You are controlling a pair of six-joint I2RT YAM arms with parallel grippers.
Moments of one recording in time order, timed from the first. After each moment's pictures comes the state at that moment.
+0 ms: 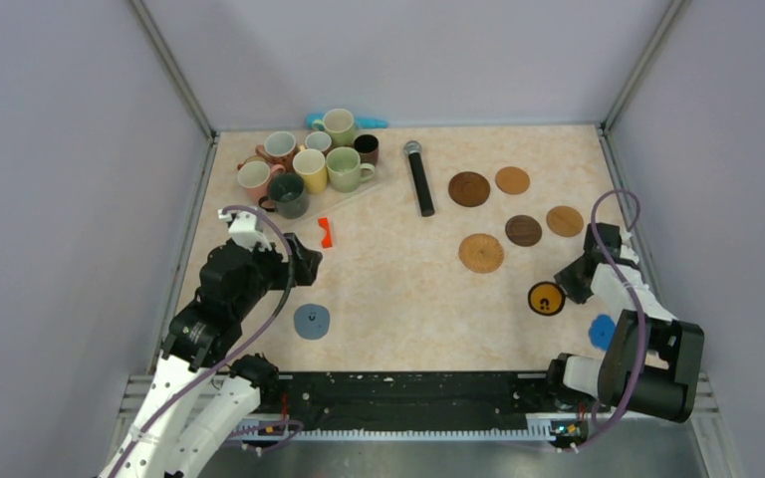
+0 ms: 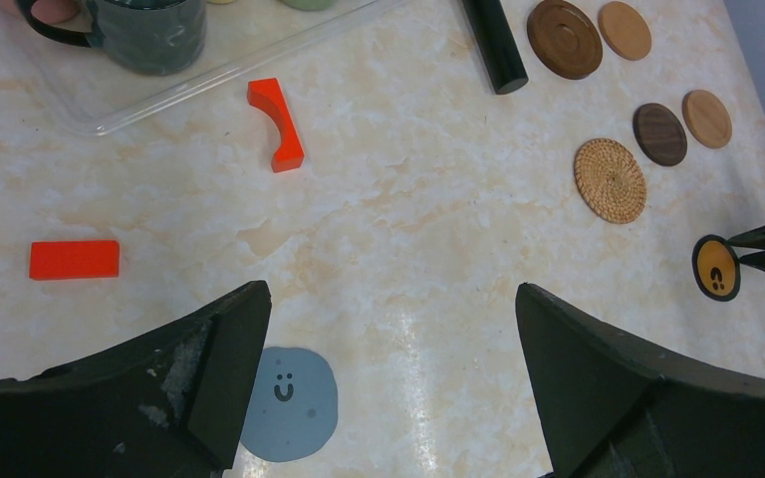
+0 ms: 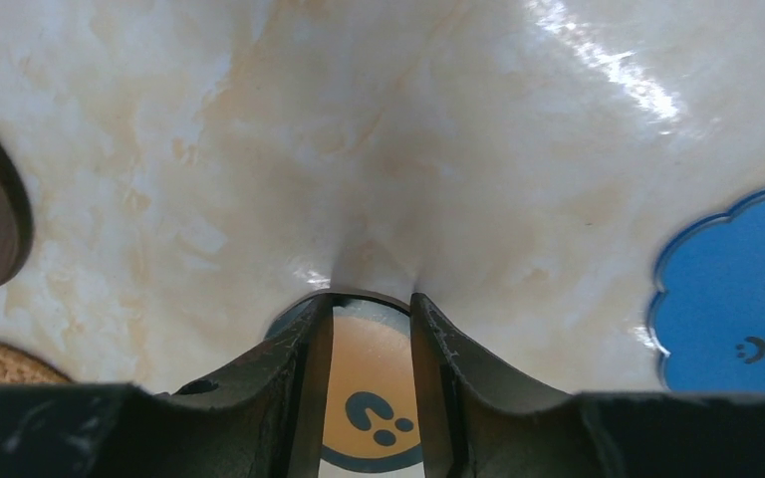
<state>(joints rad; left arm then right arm) -0.39 0.55 0.77 -0.61 -0.04 -0.42 -0.25 1.24 0.58 -0.46 0.17 0.72</state>
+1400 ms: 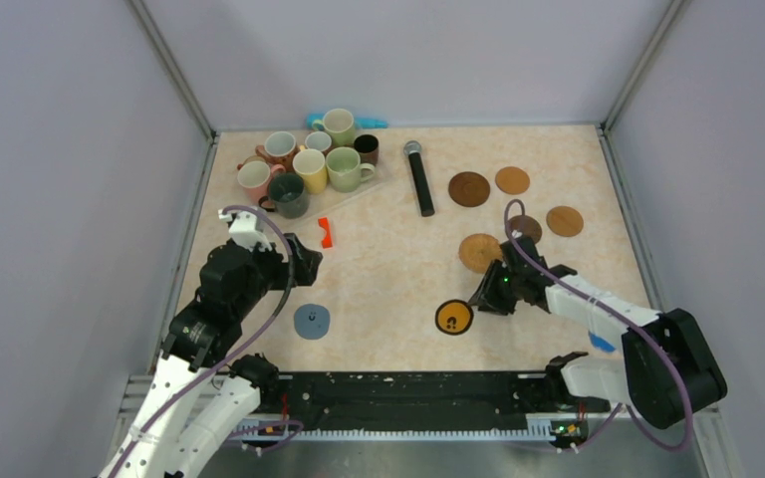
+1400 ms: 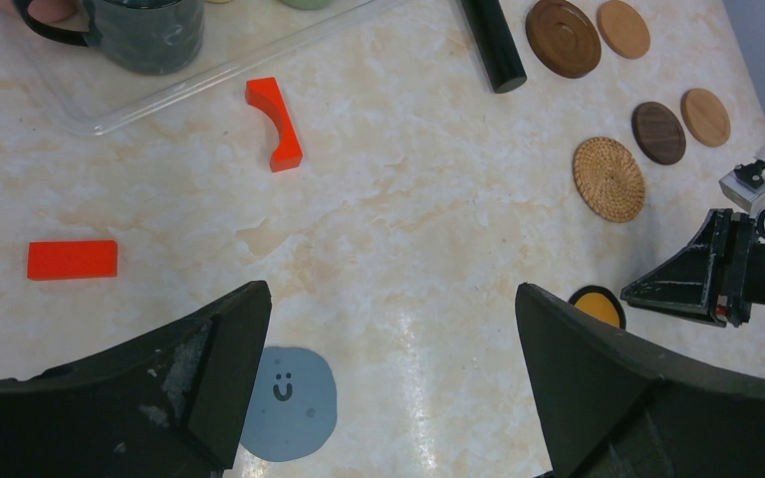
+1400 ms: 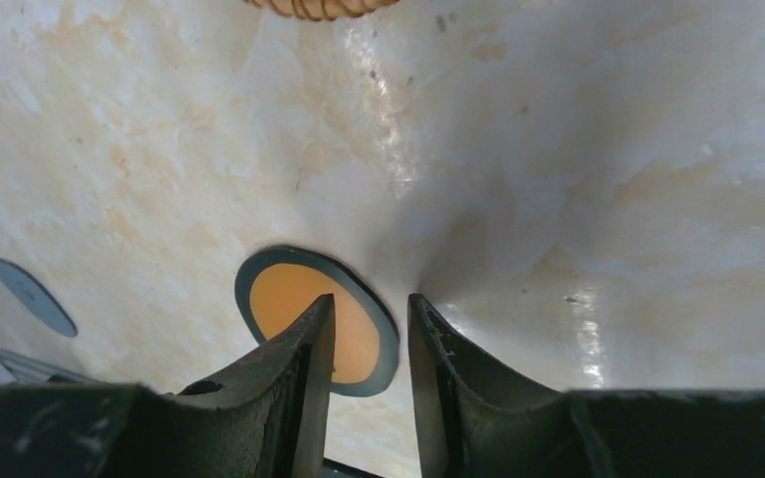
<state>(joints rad) -0.39 0.55 0.77 -0.61 -0.04 -0.42 0.41 1.21 0.49 -0.33 -0.20 0.85</state>
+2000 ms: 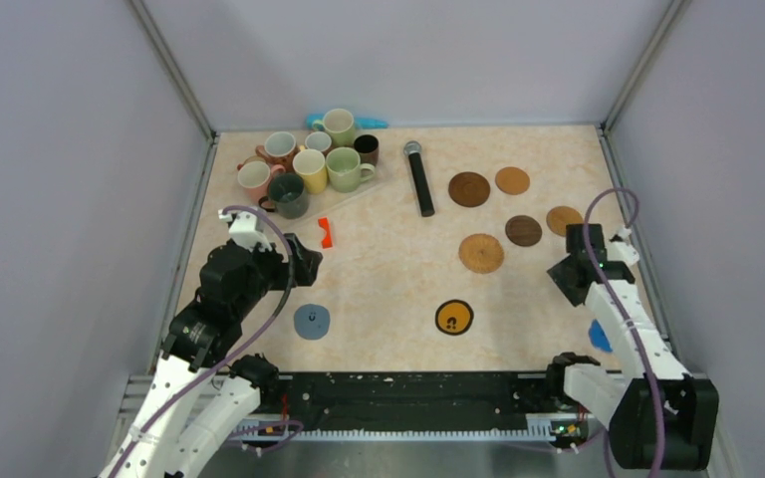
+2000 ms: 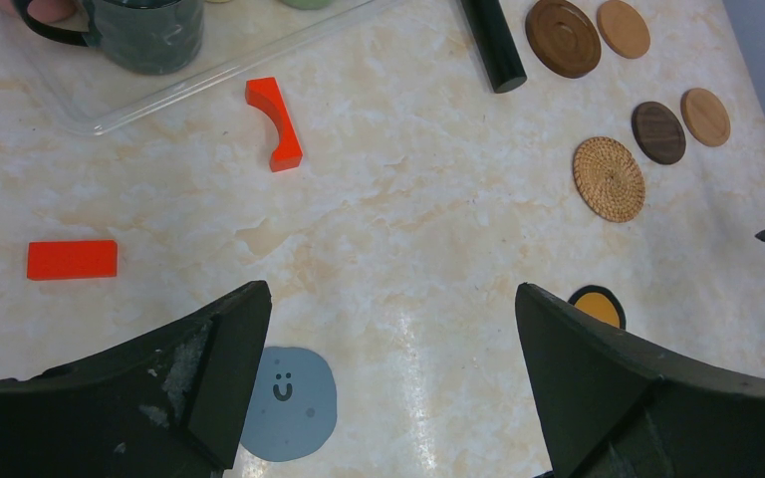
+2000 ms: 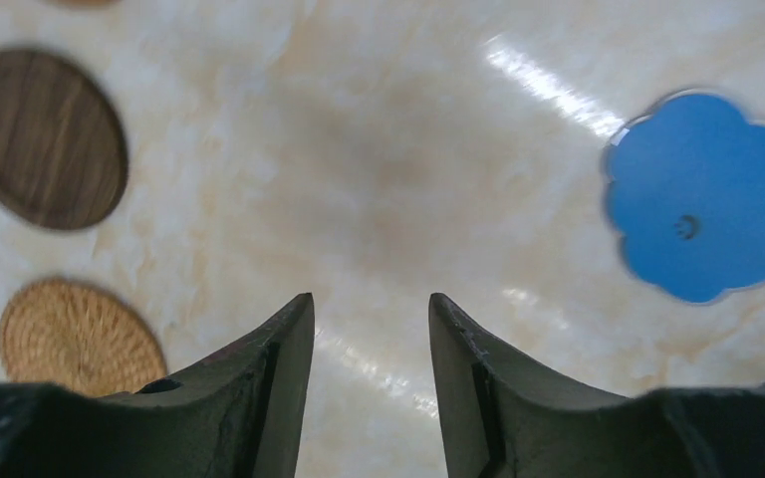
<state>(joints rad) -0.39 0.55 0.77 -0.61 -0.04 -0.42 0.02 1.01 0.63 -0.69 0.35 0.92</state>
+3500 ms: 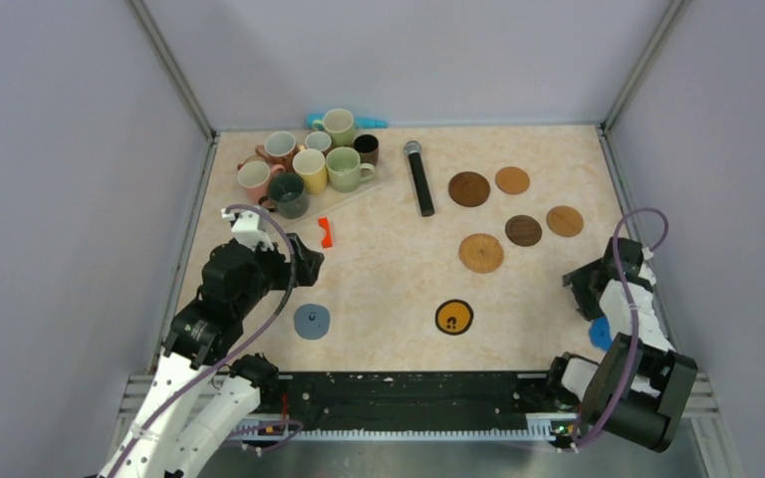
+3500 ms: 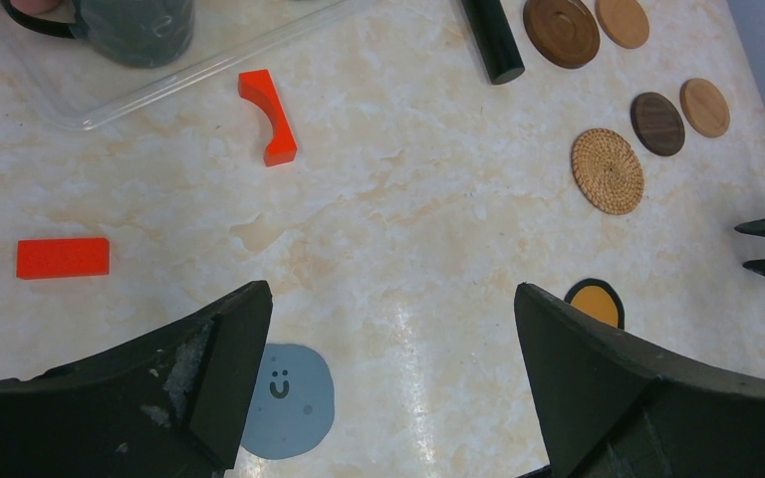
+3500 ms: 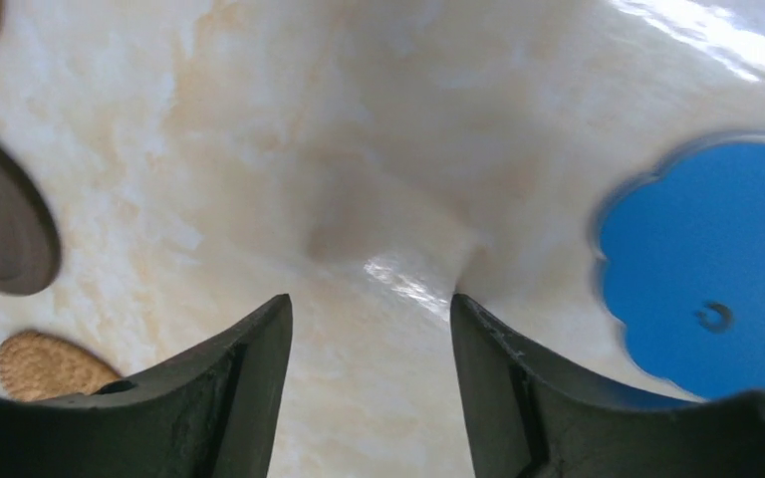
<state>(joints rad) -0.39 0.56 0.77 -0.60 -0.02 -0.42 -0.41 1.11 0.49 -0.45 0.02 0.75</state>
